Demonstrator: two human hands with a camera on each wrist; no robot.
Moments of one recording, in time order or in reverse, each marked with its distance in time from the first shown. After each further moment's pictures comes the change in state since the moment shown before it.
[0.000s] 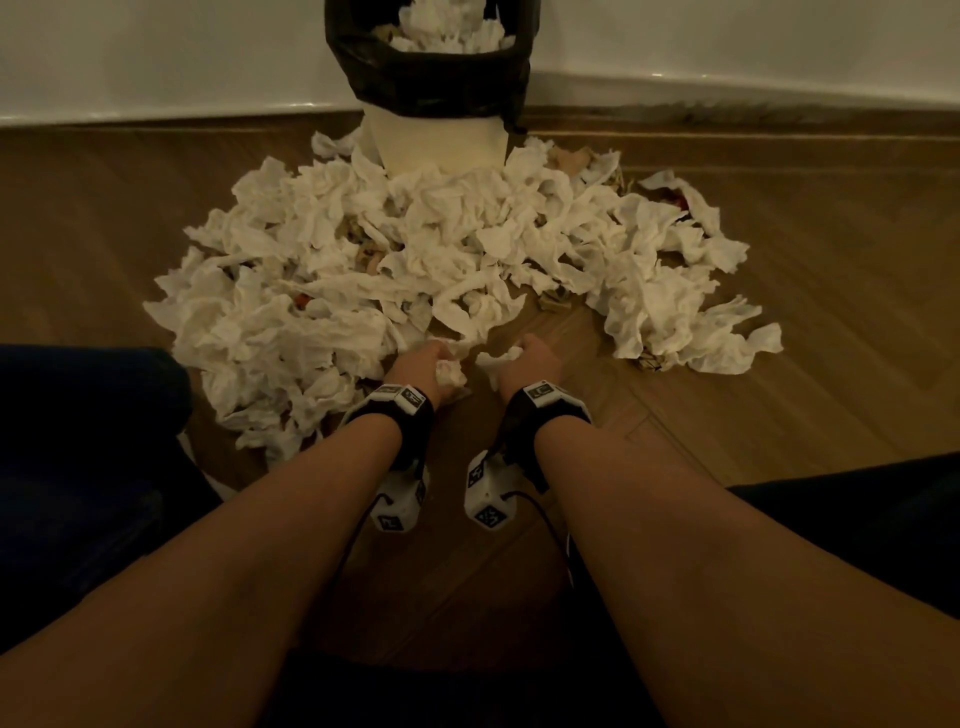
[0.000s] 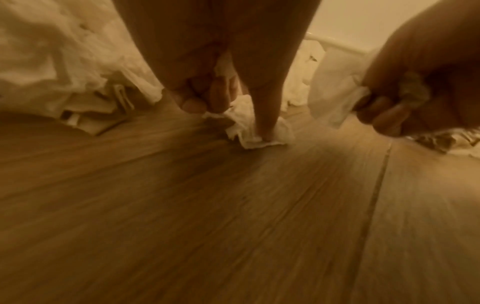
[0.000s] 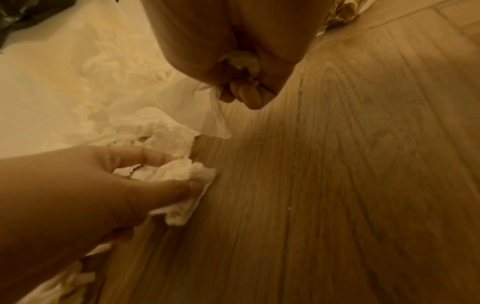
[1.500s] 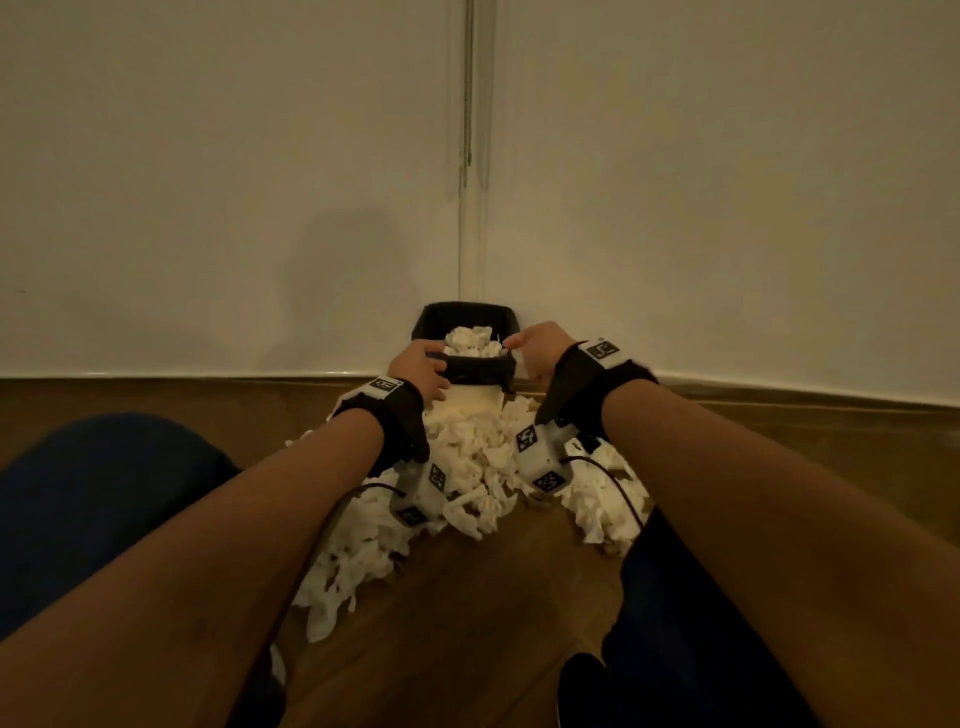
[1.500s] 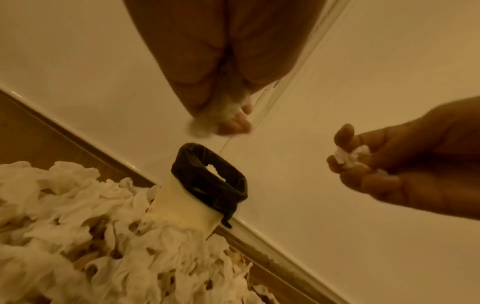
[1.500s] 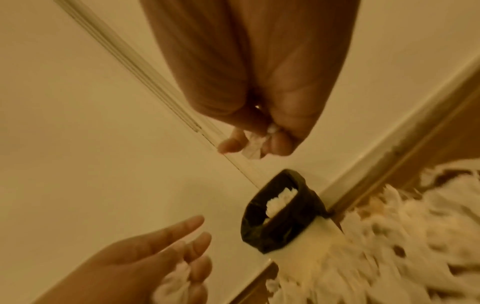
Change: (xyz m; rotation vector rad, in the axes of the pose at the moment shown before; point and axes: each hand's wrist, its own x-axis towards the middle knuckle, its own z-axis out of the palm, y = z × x) left_hand -0.157 0.127 -0.241 -1.057 0.268 0.160; right_hand -0.144 -0.228 -0.192 -0.040 -0.051 -0.481
